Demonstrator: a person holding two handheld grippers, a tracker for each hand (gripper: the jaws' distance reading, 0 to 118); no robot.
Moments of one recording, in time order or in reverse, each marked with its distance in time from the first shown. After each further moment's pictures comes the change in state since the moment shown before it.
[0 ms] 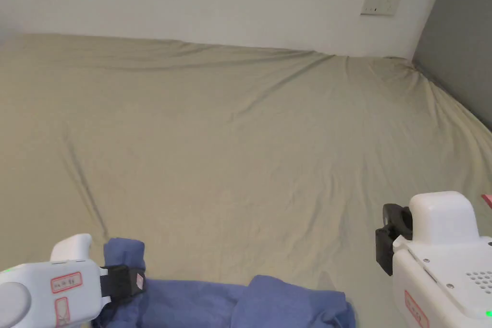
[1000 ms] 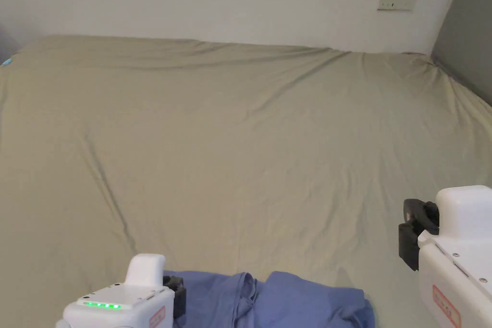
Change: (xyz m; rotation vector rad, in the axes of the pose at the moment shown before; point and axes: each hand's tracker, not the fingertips) left arm 0.009 -0.059 -0.065 0.134 0.181 -0.388; right arm 0.000 0.001 -0.004 0.000 0.021 -0.001
